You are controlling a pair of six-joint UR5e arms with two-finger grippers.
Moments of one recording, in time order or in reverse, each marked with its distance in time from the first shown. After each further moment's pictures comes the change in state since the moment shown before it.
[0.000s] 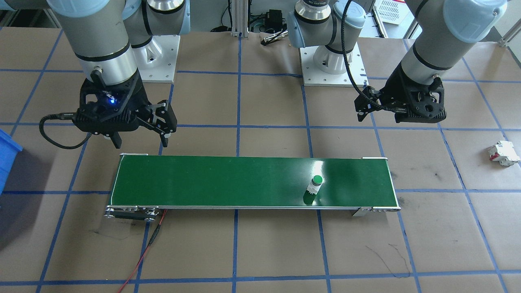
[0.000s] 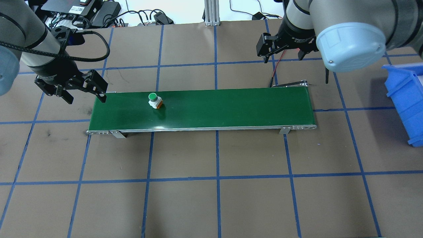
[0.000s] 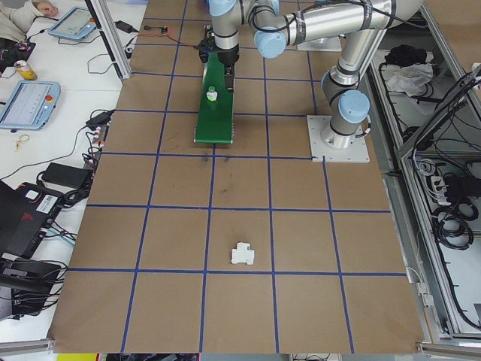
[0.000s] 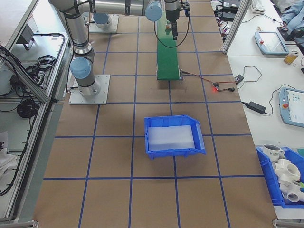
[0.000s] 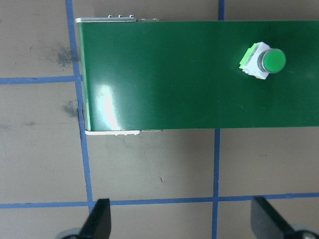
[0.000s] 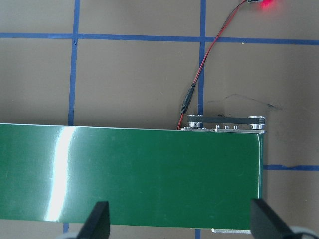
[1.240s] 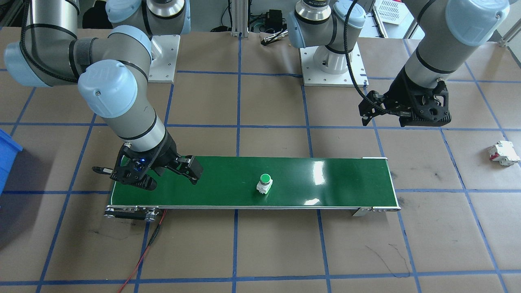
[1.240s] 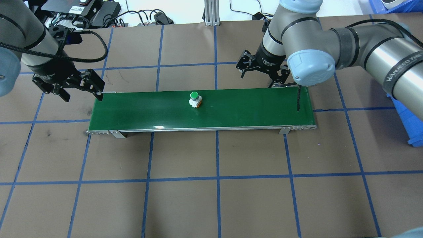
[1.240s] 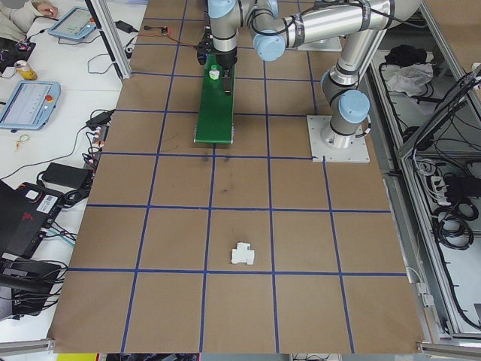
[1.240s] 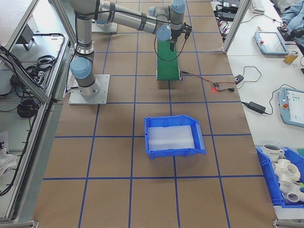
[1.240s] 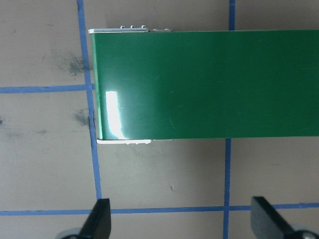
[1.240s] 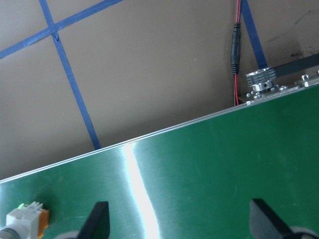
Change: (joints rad) left arm 0.010 -0.010 -0.005 0.040 0.019 0.013; right arm 0.007 0.173 0.072 -0.138 0.174 0.389
